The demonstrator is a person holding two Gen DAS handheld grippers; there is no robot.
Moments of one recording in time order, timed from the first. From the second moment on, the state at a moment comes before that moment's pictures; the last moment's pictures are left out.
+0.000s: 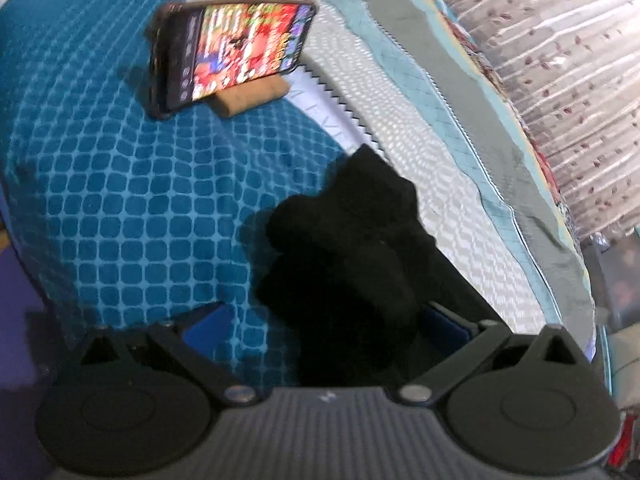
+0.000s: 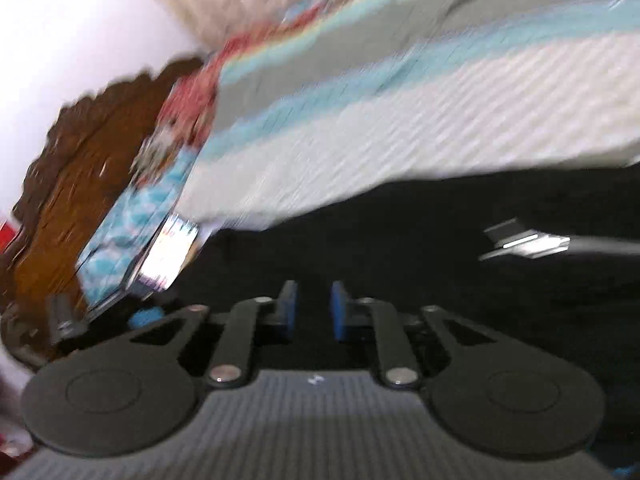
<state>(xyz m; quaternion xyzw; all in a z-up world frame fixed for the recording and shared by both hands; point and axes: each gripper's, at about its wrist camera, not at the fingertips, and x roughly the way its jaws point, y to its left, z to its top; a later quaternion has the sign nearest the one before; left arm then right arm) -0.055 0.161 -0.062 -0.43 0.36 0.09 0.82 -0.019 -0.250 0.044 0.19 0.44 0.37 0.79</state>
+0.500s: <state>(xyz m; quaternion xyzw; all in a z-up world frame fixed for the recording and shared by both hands) -0.063 0.124 -0.026 -0.29 0.34 0.12 0.89 0.013 -0.108 -0.021 0.23 0.60 0.35 0.68</state>
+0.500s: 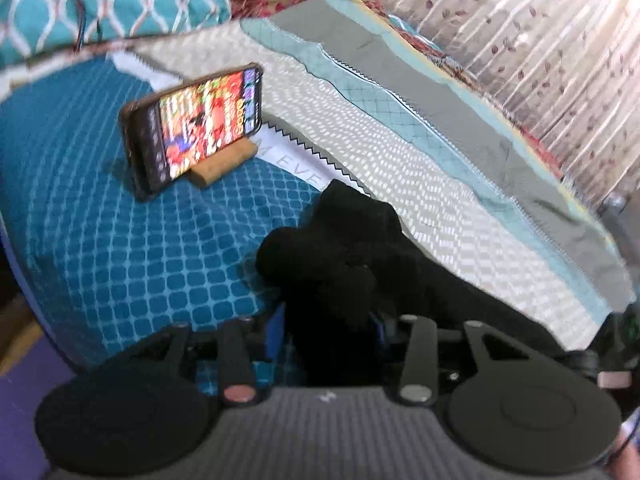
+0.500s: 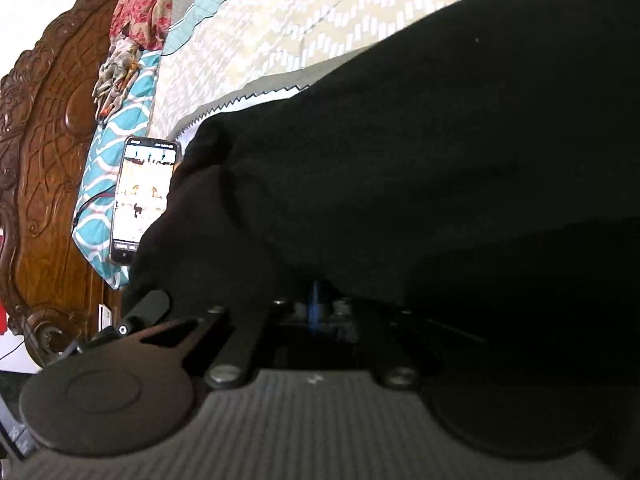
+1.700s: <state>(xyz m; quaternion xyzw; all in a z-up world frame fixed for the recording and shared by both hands) -0.072 -0.056 -0.032 0.09 0.28 -0.07 0.95 0.013 -0.188 0.030 0.31 0.48 0.34 0.75</state>
